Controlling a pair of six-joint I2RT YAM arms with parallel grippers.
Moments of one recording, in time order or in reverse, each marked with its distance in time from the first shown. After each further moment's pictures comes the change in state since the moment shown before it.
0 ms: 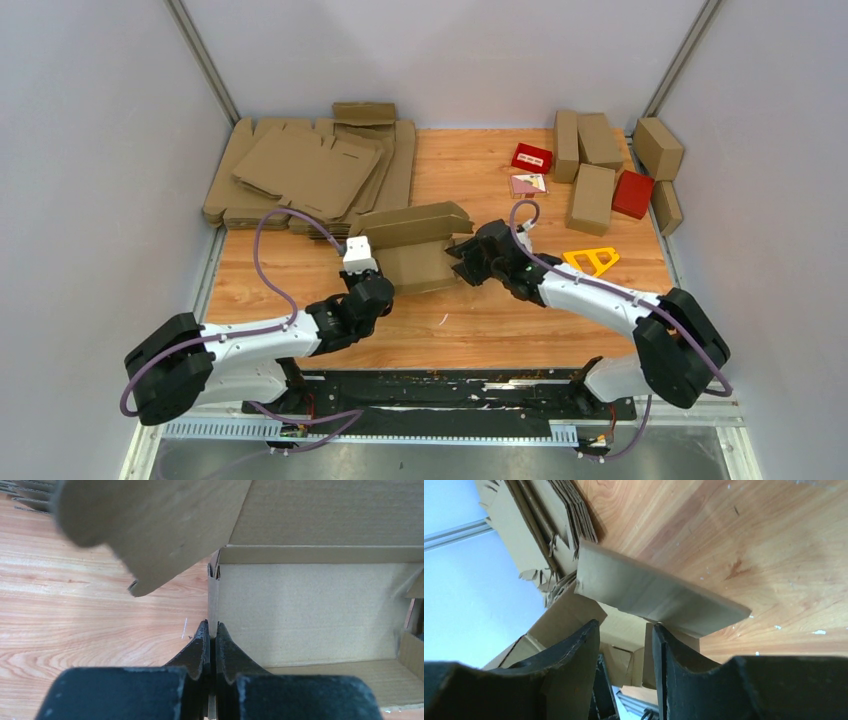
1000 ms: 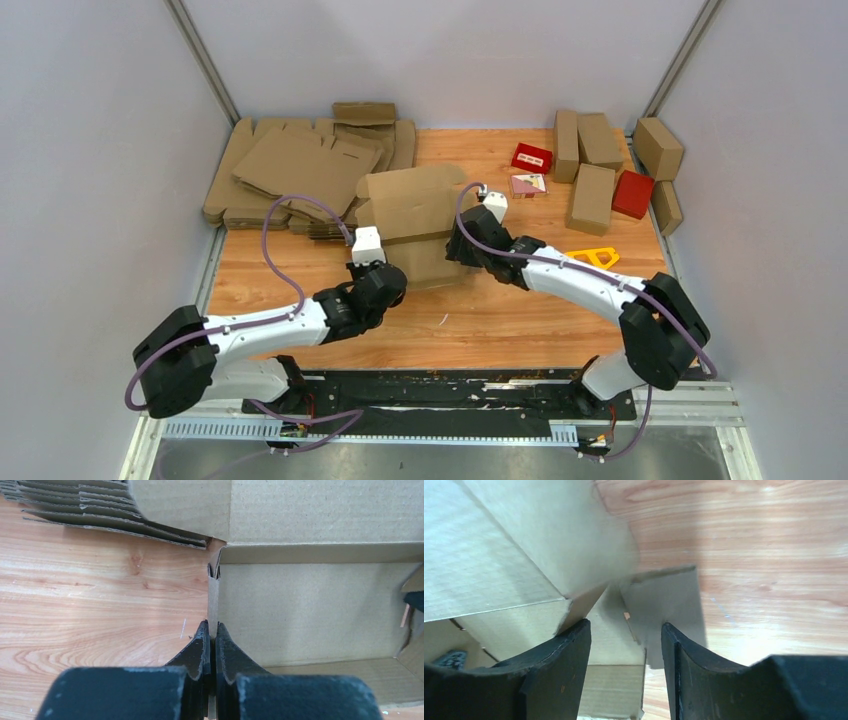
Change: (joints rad) left arm -0.002 0.056 0.143 -0.197 -0.002 -0.032; right arm 0.039 0.133 0.209 -0.116 0.154 -0.861
